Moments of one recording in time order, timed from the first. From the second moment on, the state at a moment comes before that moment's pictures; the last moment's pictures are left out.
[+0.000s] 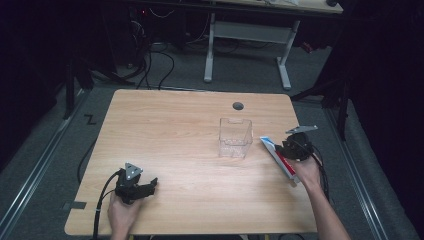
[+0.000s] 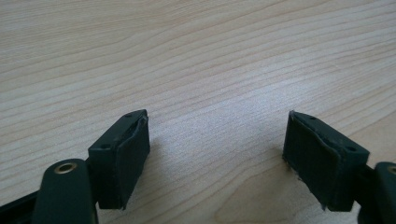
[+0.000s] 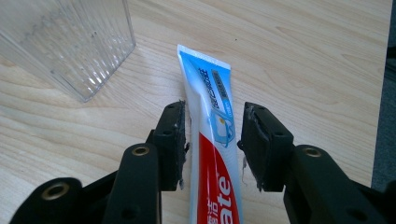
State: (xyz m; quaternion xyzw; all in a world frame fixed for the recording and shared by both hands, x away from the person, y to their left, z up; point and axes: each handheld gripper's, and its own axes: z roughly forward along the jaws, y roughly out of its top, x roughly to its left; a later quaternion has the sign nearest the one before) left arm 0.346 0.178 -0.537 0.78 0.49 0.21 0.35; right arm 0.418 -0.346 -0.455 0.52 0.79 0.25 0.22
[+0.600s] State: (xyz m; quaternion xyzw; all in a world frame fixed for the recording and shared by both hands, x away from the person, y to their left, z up) left arm 0.346 0.178 -0.537 0.78 0.49 0.21 0.35; right arm 0.445 -0.338 -0.472 0.53 0.80 0.20 0.18
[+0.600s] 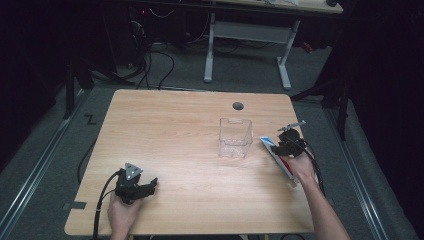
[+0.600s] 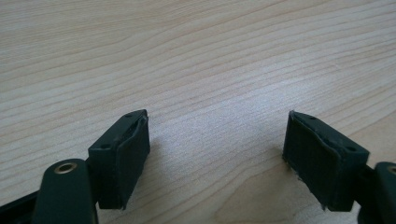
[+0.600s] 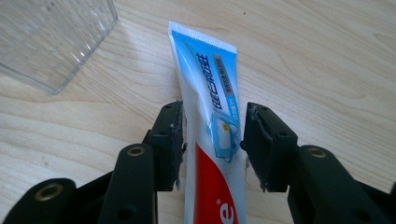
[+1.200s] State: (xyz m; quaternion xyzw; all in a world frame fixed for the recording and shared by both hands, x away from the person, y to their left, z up) left arm 0.346 0.178 -0.537 0.77 0.49 0.21 0.35; right arm 0.458 -0.336 -0.490 0.54 0.81 0.16 0.16
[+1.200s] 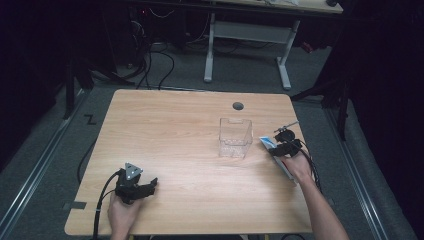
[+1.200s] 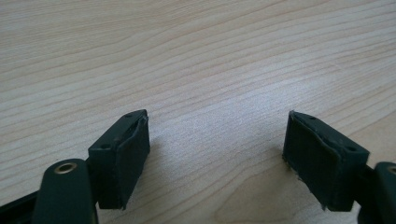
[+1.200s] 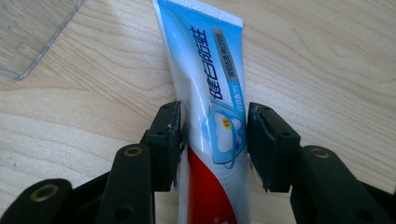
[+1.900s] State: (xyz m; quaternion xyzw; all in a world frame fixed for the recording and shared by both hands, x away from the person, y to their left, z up) left arm 0.345 0.178 -0.537 0.77 0.49 0.21 0.35; right arm 0.464 -0.334 -0.494 0.54 0.82 0.14 0.13
